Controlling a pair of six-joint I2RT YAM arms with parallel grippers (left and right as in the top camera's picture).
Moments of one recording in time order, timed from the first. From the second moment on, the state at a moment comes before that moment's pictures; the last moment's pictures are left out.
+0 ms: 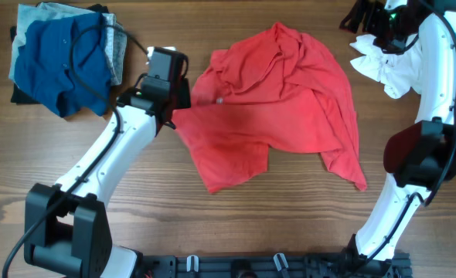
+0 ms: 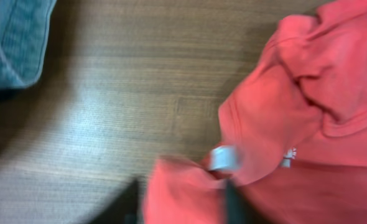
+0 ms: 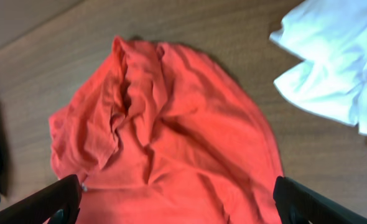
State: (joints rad) left arm -0.30 1.64 1.17 -0.51 -0.19 -0.34; right arm -0.16 2.19 2.30 -1.29 -0.34 0.16
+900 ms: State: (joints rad) left arm -0.34 1.76 1.17 -0.37 0.25 -0.01; right arm -0.13 2.19 2.30 -1.37 -0.34 0.10
